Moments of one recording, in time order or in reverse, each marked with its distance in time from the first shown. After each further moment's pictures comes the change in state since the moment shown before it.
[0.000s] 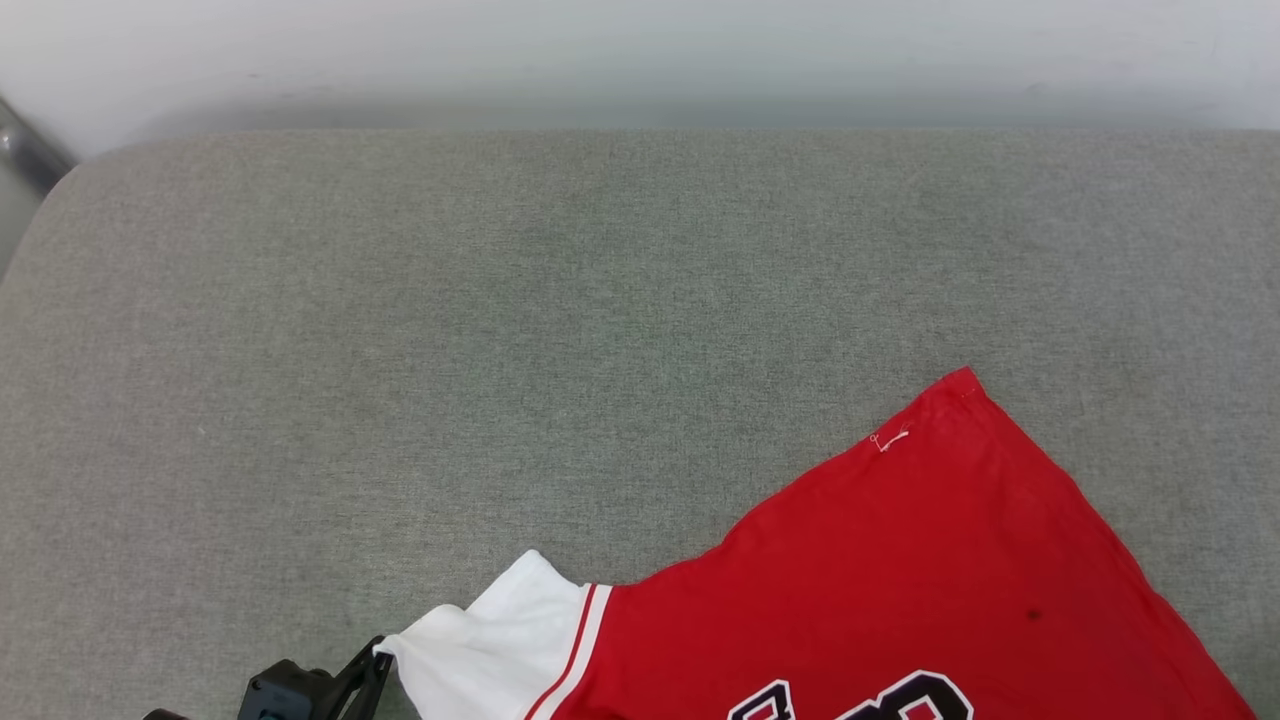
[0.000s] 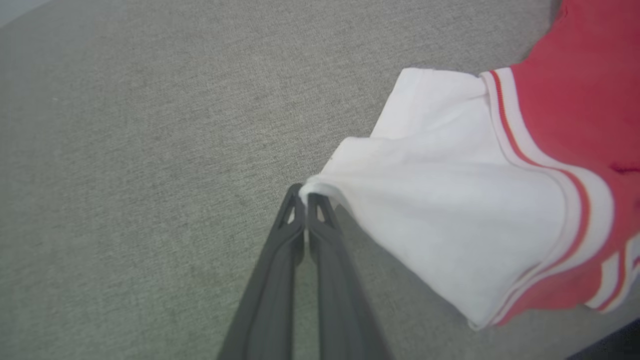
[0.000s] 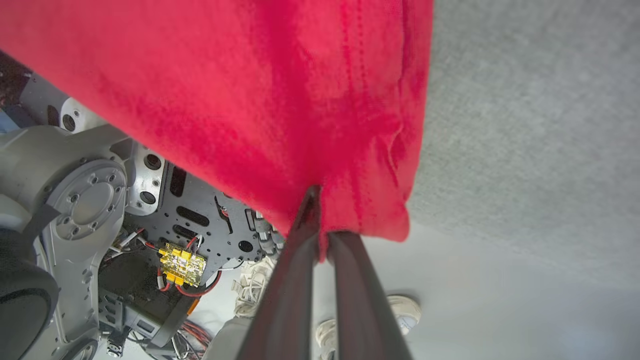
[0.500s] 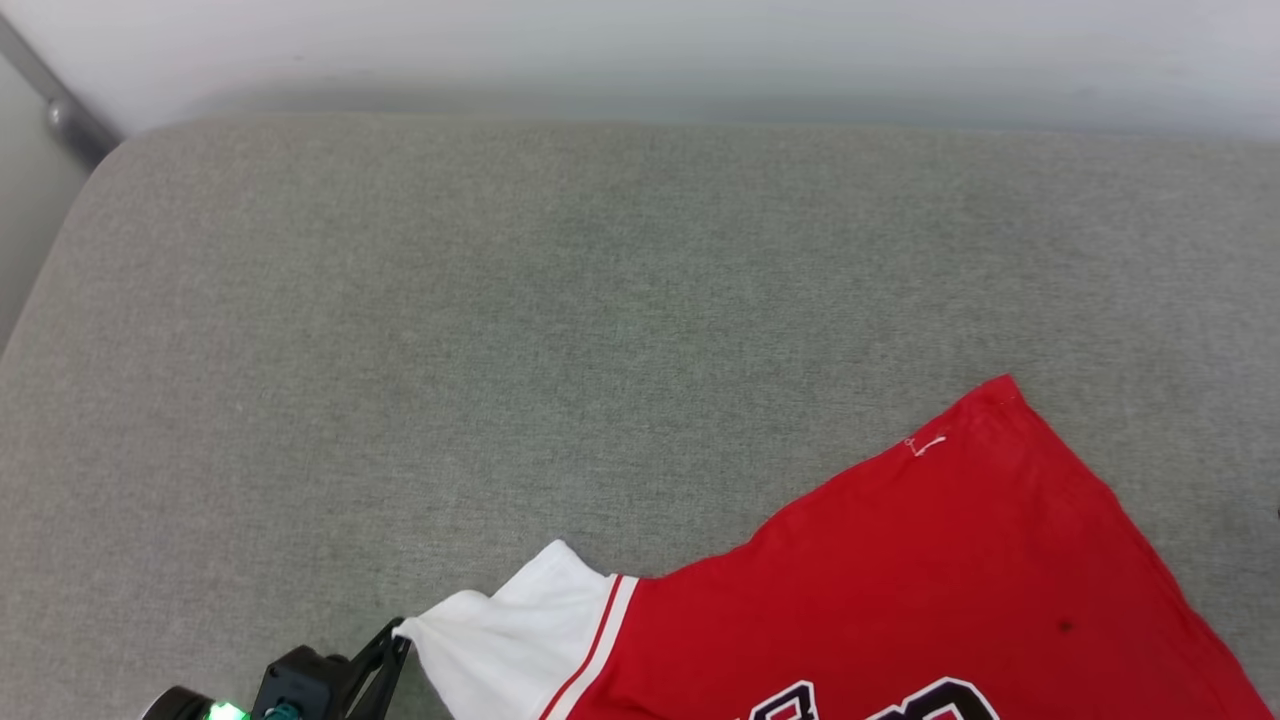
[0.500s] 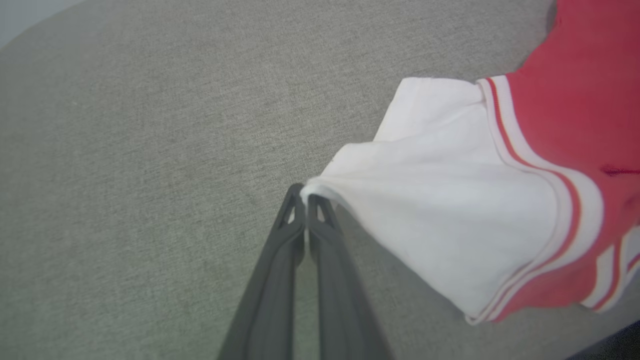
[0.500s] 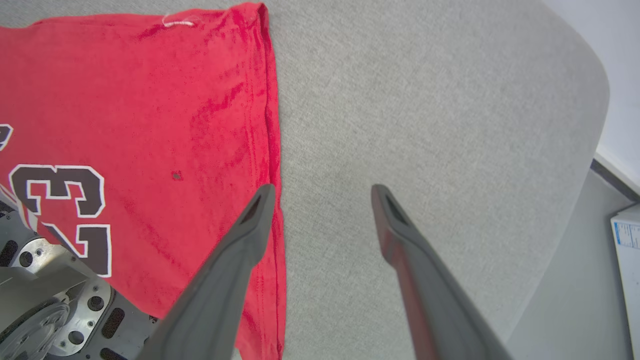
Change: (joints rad) left arm -0.022 -0.009 -0.007 -0.015 0.028 -0.002 0.009; right arm -0.214 -0.014 -0.313 -0.194 -0.039 0.000 0.067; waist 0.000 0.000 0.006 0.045
